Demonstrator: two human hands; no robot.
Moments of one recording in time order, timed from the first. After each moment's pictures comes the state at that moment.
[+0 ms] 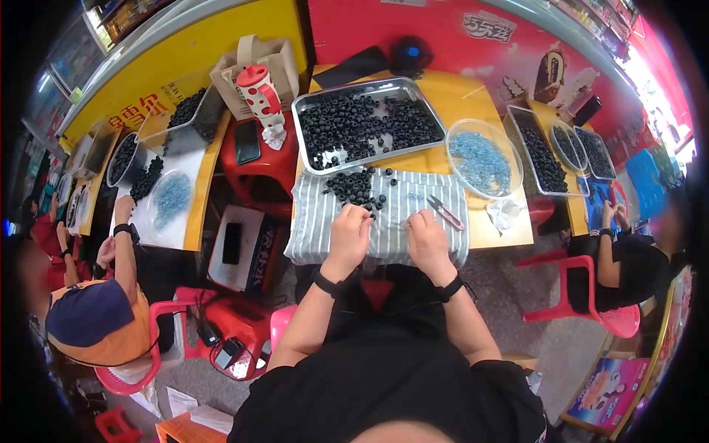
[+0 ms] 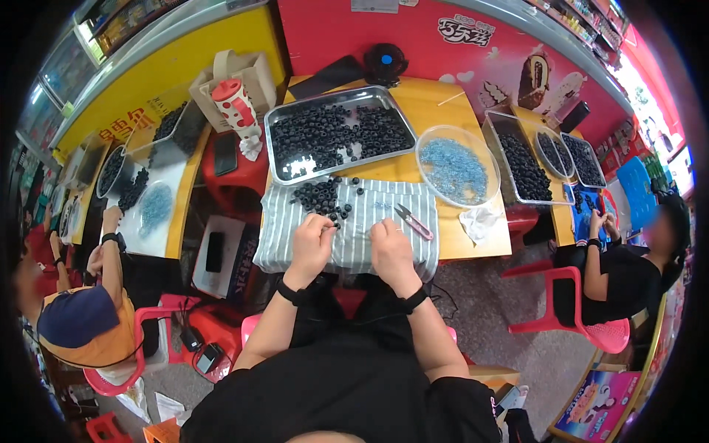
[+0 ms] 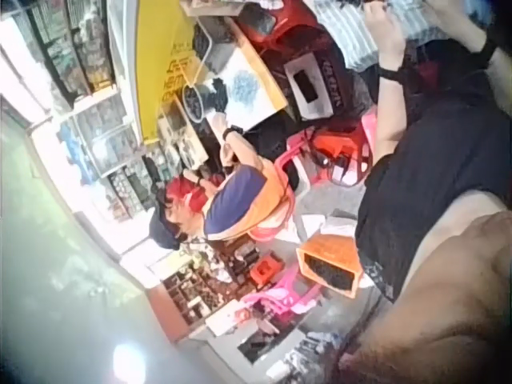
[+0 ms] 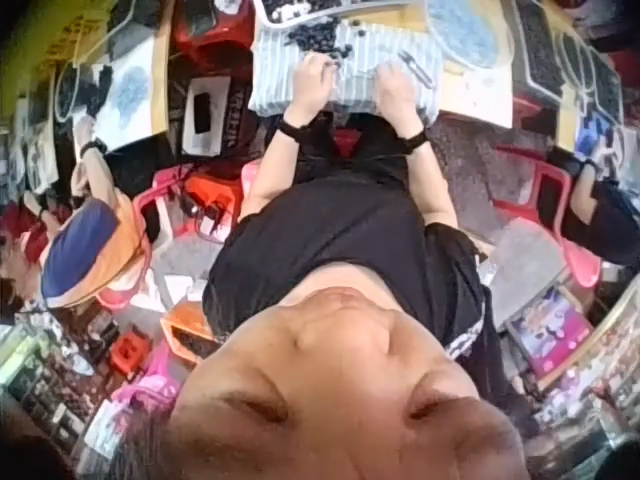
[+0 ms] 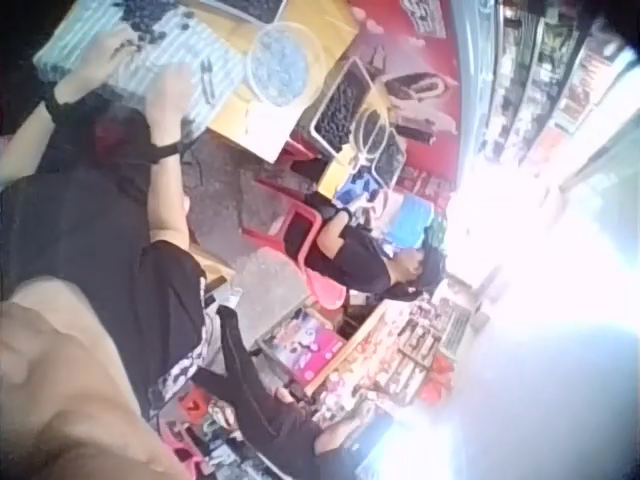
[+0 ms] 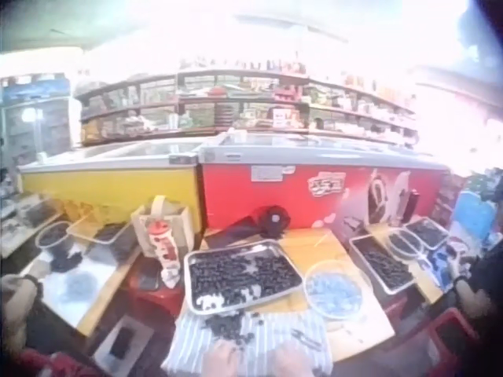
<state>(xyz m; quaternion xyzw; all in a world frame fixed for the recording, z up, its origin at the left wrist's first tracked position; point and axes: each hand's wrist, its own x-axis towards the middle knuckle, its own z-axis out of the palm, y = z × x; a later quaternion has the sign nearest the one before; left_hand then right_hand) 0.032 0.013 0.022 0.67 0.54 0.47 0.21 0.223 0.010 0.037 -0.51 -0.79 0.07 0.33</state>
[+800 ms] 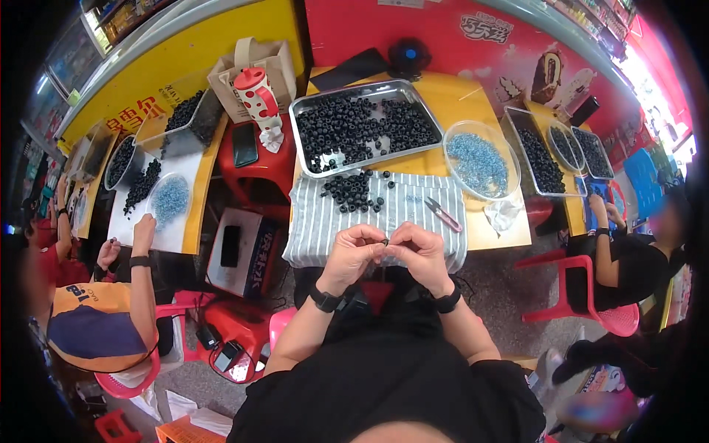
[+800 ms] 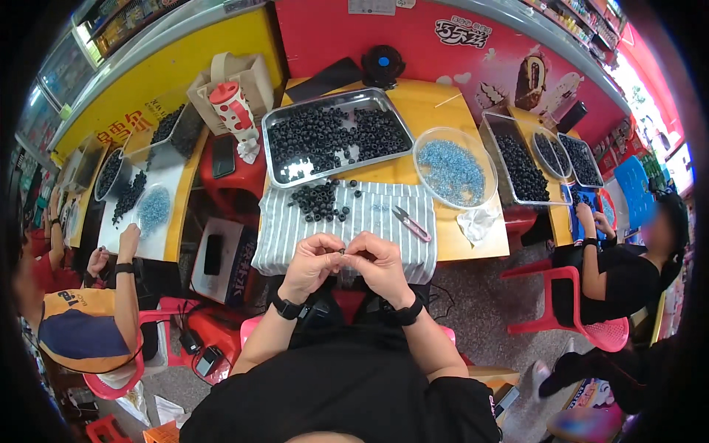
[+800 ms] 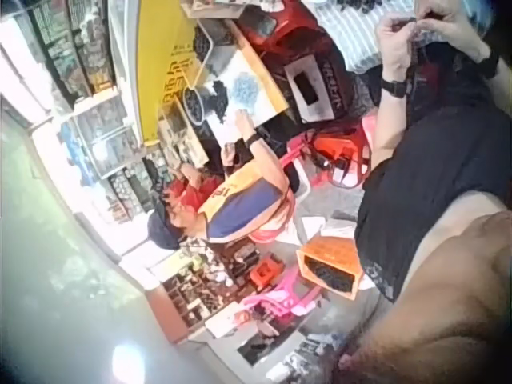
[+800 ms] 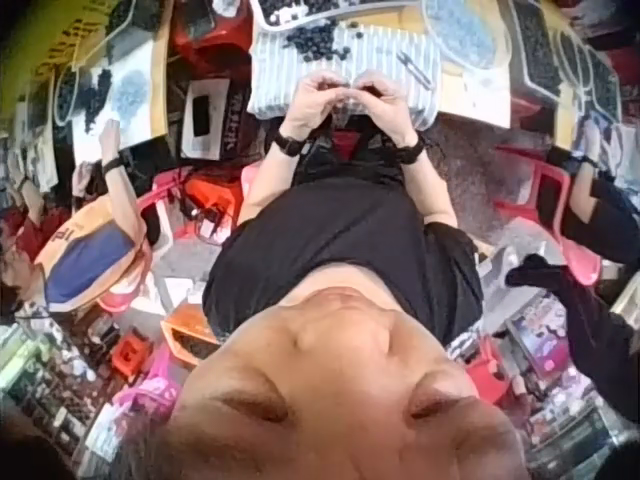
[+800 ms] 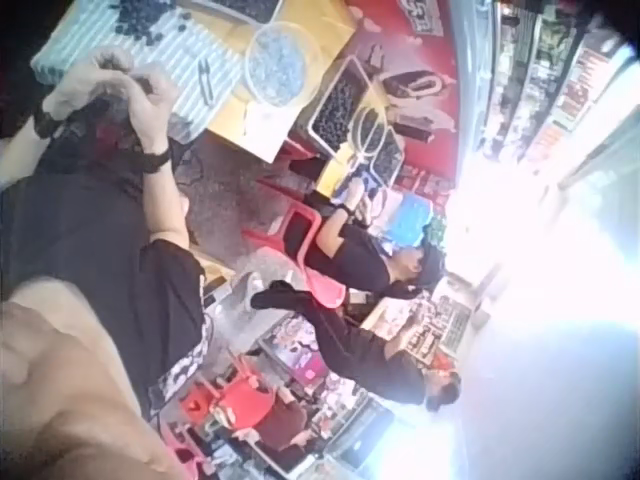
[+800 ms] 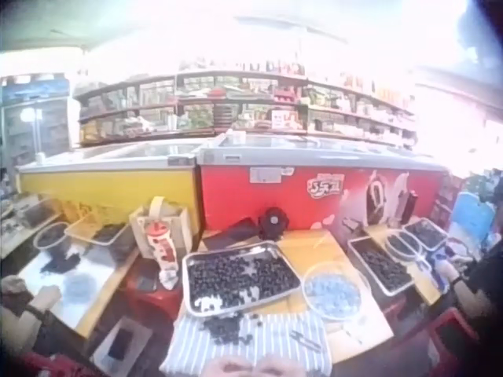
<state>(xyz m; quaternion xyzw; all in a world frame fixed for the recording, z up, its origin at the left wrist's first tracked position) 0.034 -0.014 0.026 0.31 0.20 0.56 0.74 0.207 -0.011 0.073 -0.32 -0.62 0.52 0.50</state>
